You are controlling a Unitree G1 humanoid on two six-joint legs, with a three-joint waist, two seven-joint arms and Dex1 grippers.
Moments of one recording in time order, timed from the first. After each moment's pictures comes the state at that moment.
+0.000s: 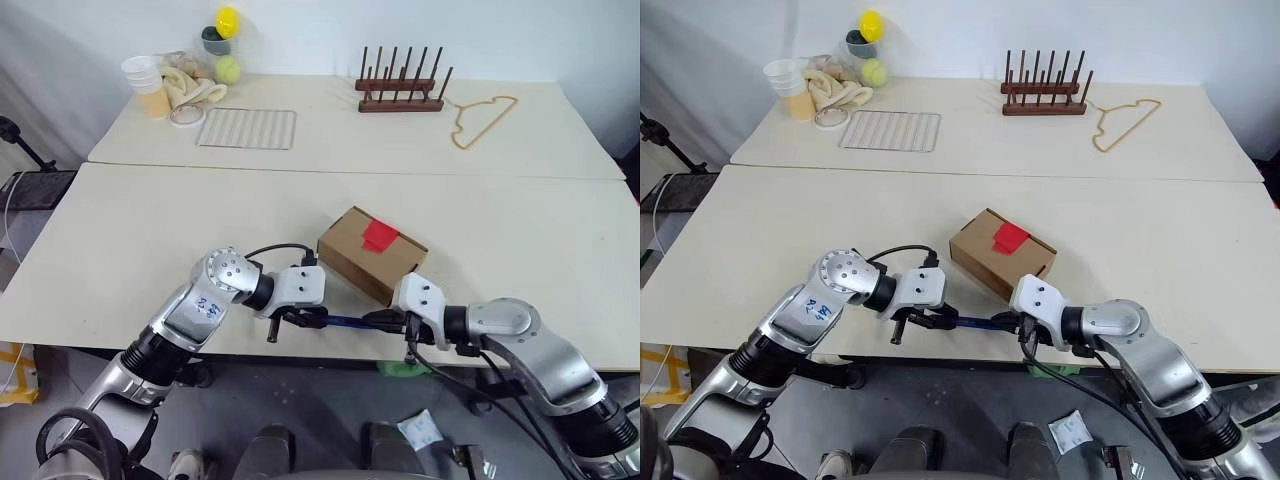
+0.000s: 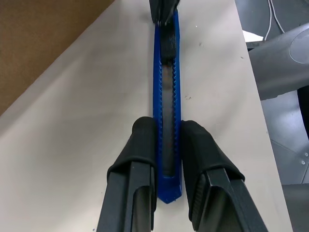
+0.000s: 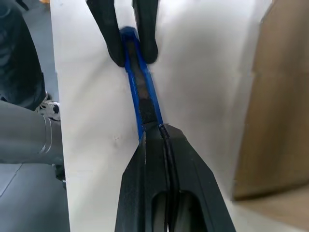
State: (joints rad) left arm -0.62 0.58 -0.44 -0.11 0.04 0.48 -1.19; right arm -0.27 -0.70 0.27 -0.37 0.29 0.53 0.90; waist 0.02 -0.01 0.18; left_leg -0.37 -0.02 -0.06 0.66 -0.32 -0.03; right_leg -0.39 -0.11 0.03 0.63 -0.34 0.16
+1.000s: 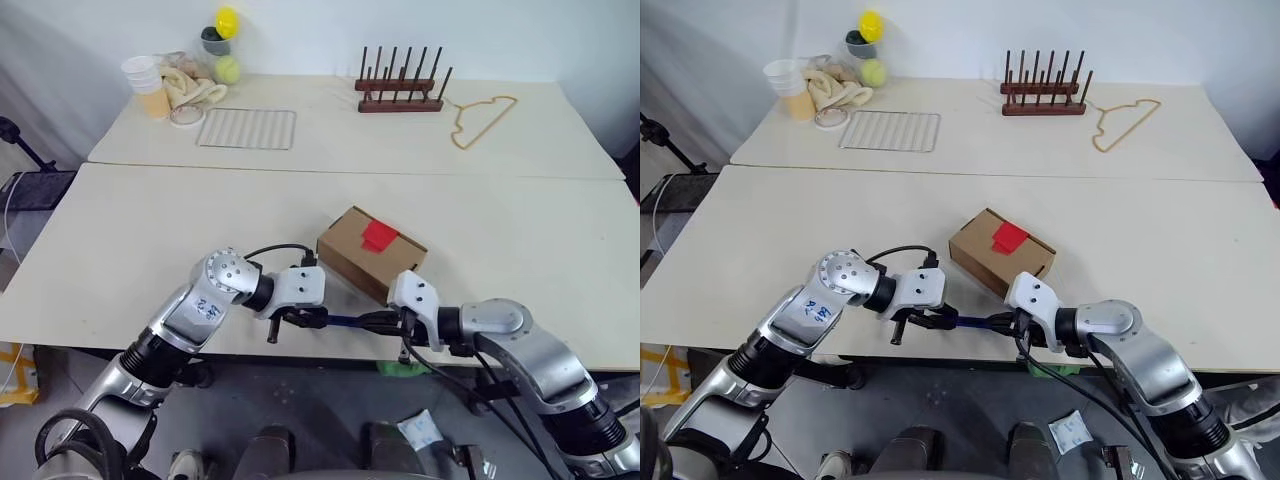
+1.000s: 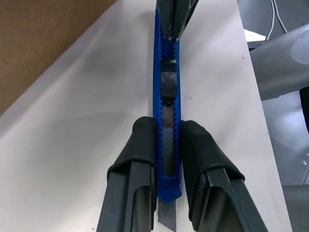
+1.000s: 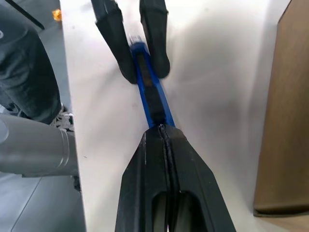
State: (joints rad) left arm -0.62 0.58 -0.45 -0.12 0.05 0.49 -1.18; right arm -0.29 -0.66 0.24 -0.36 0.31 0.61 0.92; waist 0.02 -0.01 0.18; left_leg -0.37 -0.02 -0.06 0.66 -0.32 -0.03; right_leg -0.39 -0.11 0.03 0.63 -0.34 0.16
